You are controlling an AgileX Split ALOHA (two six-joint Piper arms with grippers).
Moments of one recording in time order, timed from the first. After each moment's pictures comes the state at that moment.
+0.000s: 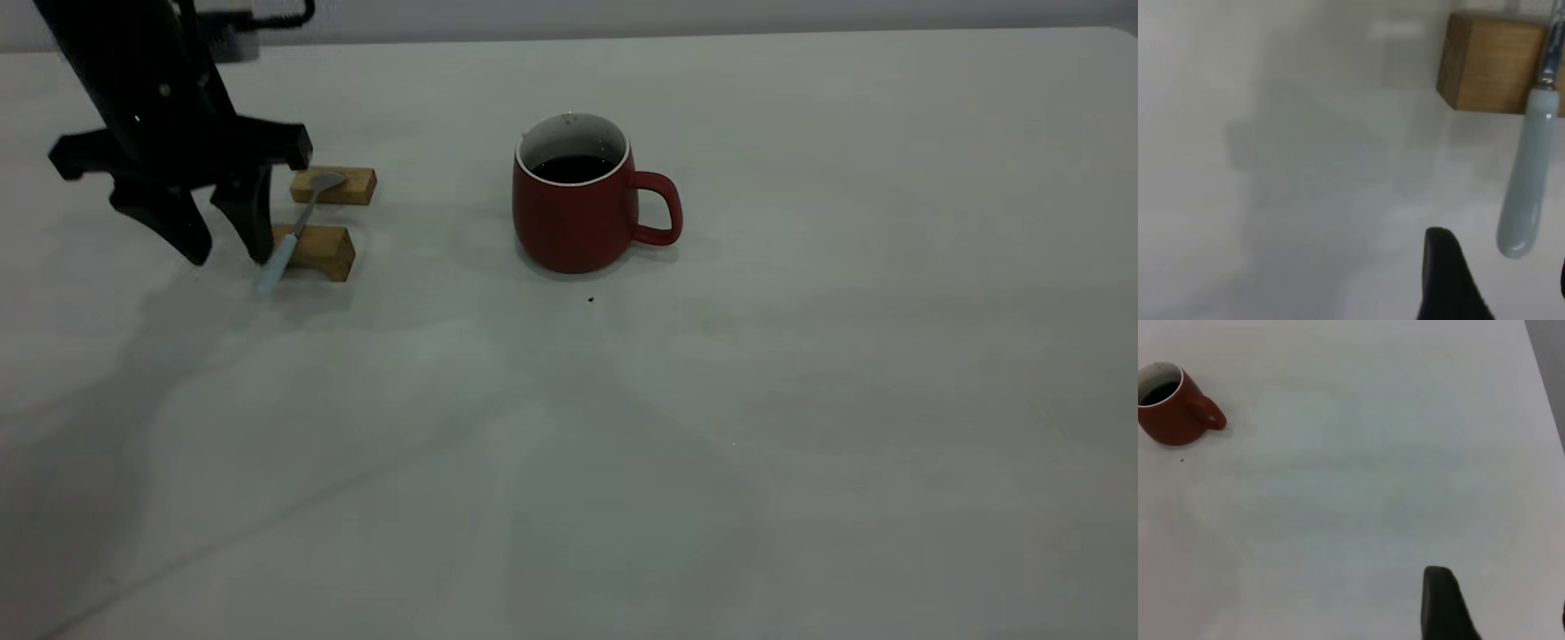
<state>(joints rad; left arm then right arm) -0.15 2.26 -1.32 -0.02 0.55 -0.15 0.08 0.02 -0.47 -0.03 1.13 0.09</state>
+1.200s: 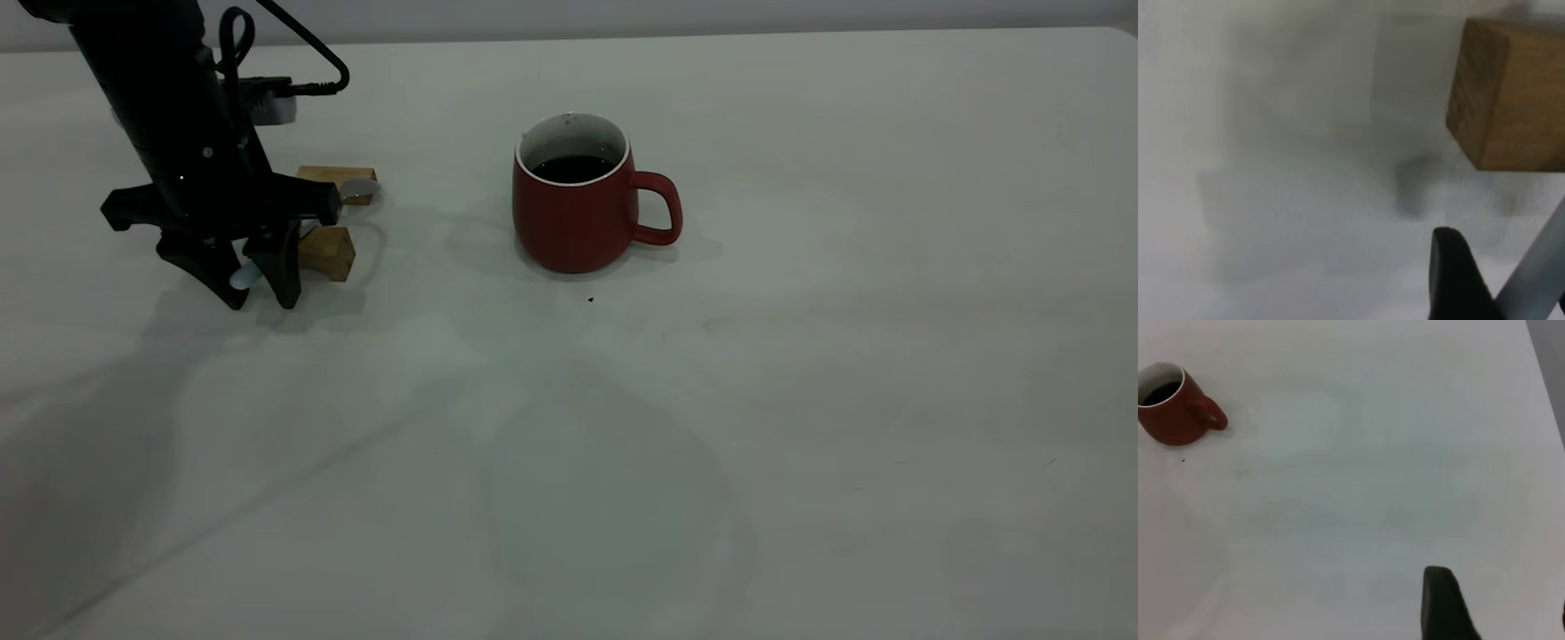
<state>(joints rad) -0.15 2.39 -1.39 -0.06 0.53 -0.07 0.08 0.02 -0.47 -0.03 1.13 0.09</state>
